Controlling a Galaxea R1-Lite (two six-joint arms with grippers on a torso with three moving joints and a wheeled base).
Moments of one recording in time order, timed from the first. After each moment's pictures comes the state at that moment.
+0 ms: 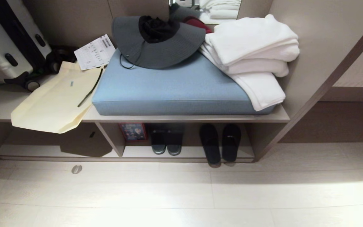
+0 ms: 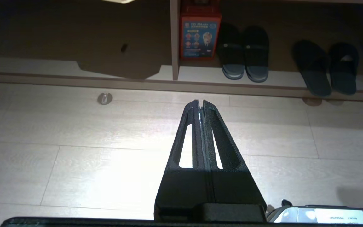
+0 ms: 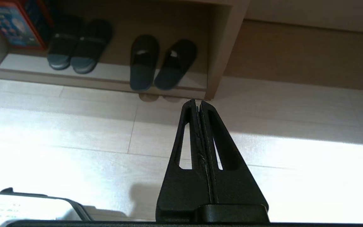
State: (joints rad) left arm 0.00 0.00 0.00 -0.01 0.01 -0.06; right arm 0.00 0.00 0.00 -0.01 0.01 -0.05
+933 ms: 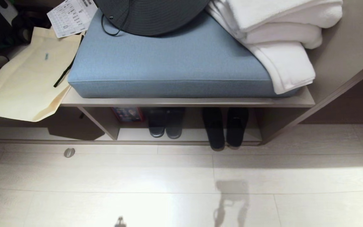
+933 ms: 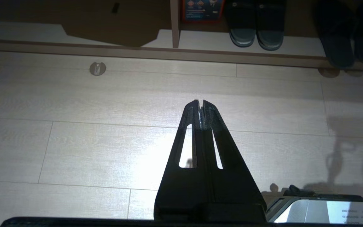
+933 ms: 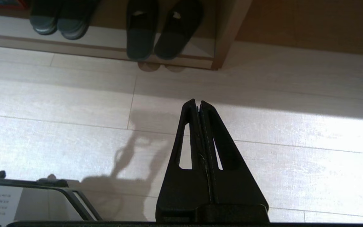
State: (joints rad) left arm 0.00 0.00 0.00 -0.01 0.01 -0.06; right arm 0.00 0.00 0.00 -0.01 0.01 -0.05
